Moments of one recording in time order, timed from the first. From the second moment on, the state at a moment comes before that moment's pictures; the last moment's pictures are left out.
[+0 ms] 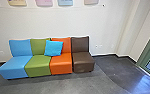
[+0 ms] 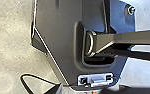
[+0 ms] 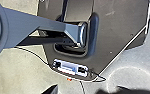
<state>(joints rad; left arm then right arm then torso) 1.54 2.74 -2.31 -0.10 -0.05 0.05 -1.56 2.65 -2.14 -0.19 -0.04 0.08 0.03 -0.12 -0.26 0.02</state>
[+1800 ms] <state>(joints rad) 1.28 2.65 -2.27 -0.39 0.16 0.06 -1.50 2.32 -1.78 -0.16 -0.04 0.09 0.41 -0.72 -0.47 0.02</state>
